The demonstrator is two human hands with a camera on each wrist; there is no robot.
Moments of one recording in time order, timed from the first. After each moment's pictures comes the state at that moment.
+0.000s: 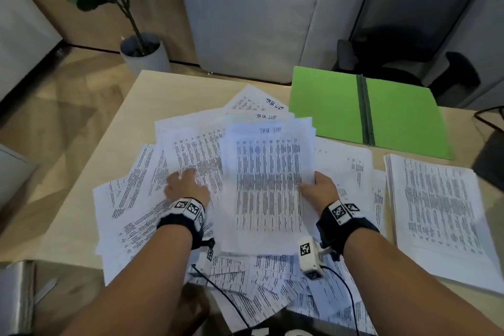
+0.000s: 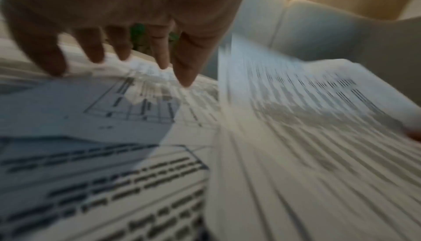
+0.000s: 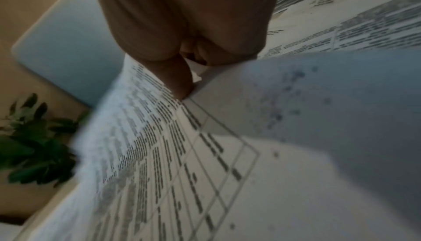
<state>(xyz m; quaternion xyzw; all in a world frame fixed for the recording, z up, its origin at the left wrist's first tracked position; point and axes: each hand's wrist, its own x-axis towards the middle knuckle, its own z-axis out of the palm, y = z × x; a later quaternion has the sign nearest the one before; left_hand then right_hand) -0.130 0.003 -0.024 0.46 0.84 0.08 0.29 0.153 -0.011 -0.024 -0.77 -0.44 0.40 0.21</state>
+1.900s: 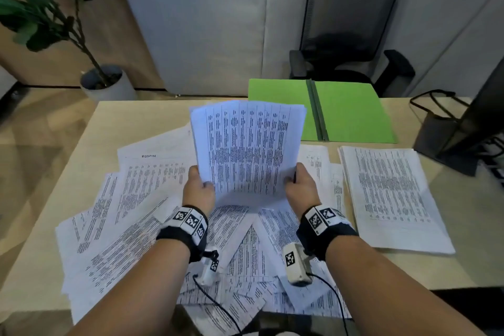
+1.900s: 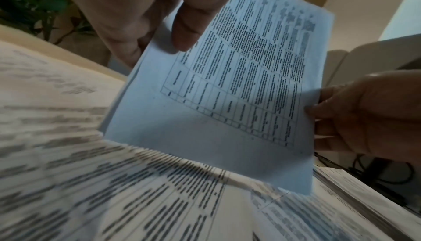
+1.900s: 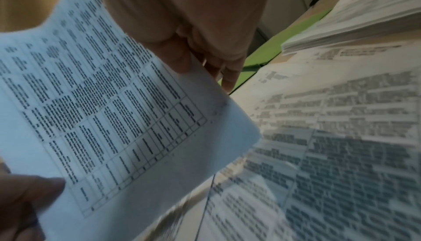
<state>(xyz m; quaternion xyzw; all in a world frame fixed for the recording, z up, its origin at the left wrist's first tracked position) -0.032 -0.005 0.016 0.53 0.69 0.29 0.40 0.179 -0.046 0.019 -0.73 -0.43 0.37 0.38</state>
